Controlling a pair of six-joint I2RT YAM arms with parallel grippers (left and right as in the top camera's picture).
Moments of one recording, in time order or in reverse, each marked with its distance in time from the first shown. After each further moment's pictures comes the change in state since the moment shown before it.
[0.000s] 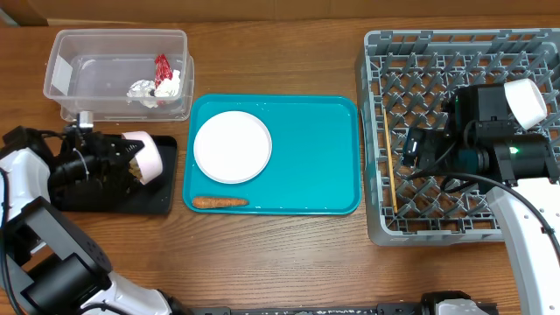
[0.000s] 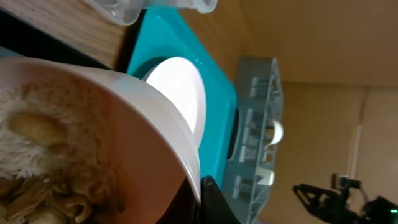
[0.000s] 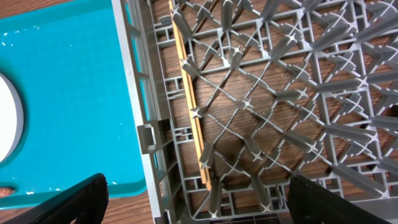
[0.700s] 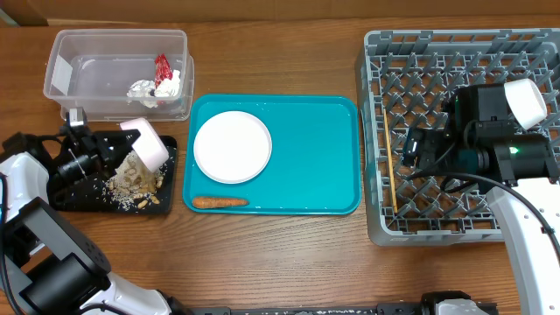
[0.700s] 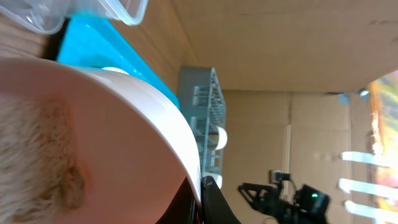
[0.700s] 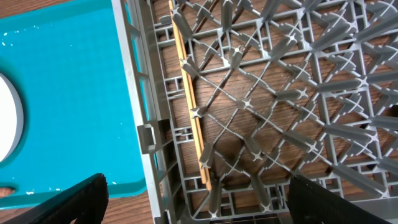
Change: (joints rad) left arm 0.015 0.000 -0.030 0.003 0.252 -0.031; right arm 0.000 0.000 0.000 -0.001 0.000 0.001
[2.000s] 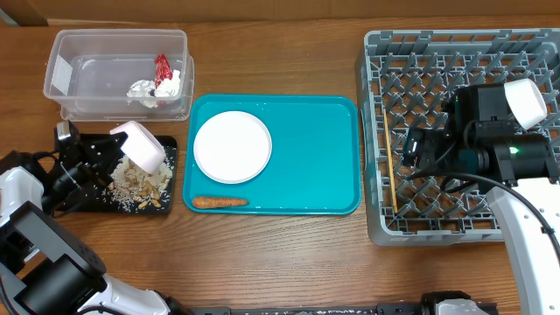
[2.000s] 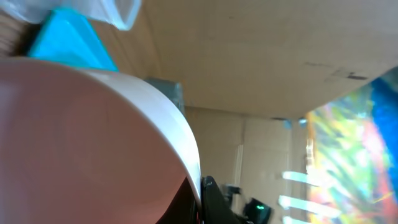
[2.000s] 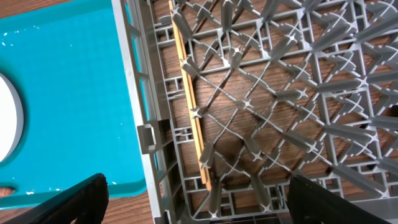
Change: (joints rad) left arm 0.078 0.000 -0.071 0.051 0.136 -0.132; right arm 0.000 0.000 0.000 0.000 0.000 0.000
